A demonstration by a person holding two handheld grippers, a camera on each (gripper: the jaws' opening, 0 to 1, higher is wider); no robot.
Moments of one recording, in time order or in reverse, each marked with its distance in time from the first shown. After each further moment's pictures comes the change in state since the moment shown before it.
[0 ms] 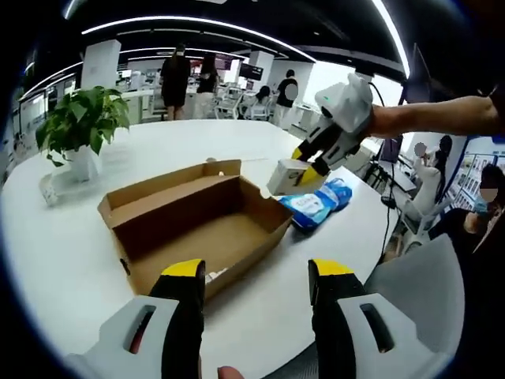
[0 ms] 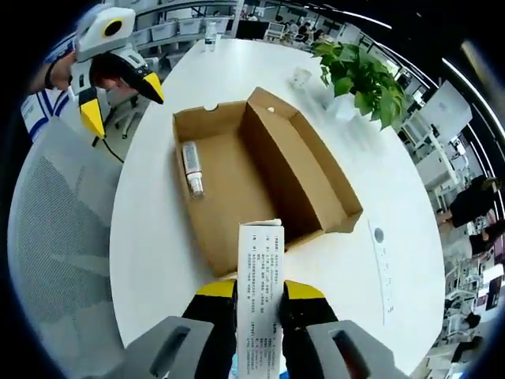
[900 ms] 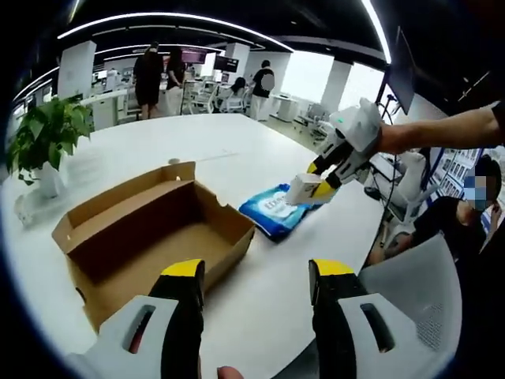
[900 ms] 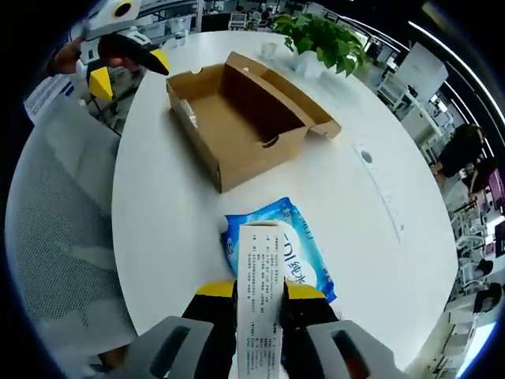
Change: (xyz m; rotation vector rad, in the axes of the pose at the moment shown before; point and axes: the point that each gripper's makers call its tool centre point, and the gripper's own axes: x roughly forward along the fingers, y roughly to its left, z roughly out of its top) left arm 0.050 -0.059 0.013 0.064 0.052 -0.103; right arm -0.023 0.011 -0.138 0.184 0.058 -0.036
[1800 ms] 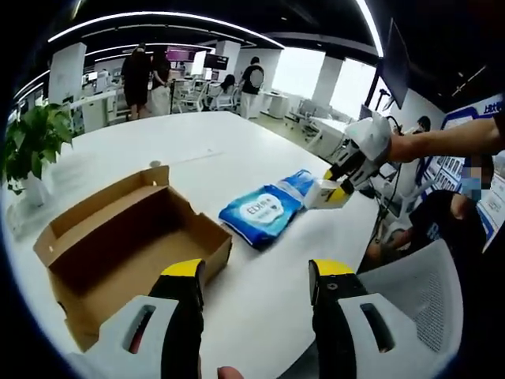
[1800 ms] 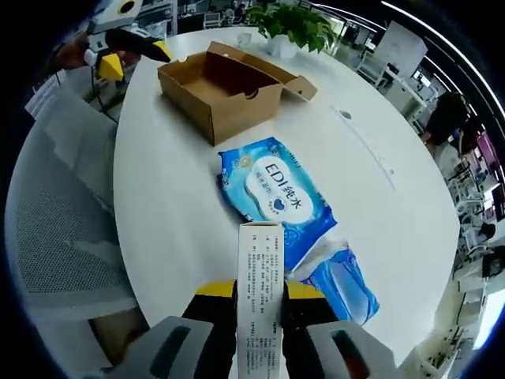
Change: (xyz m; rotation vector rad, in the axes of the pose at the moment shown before) left arm 0.029 -0.029 0.004 0.019 0.015 -0.031; right arm -0.018 0.004 -0.088 0.119 0.029 -0.016
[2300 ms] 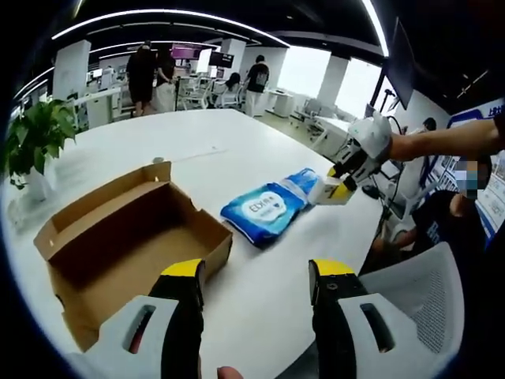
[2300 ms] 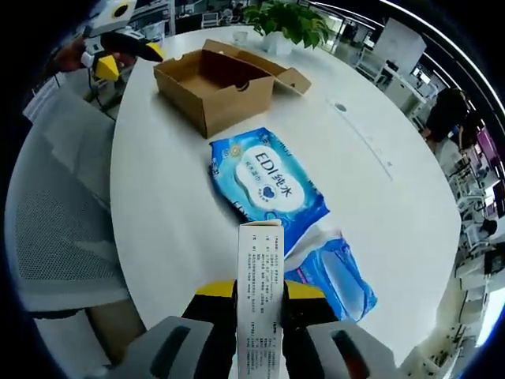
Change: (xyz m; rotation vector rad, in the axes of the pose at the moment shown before) left arm 0.003 0.001 -0.002 -0.020 0.007 0.030; right arm -0.004 -0.006 -0.002 0.007 -0.003 0.008
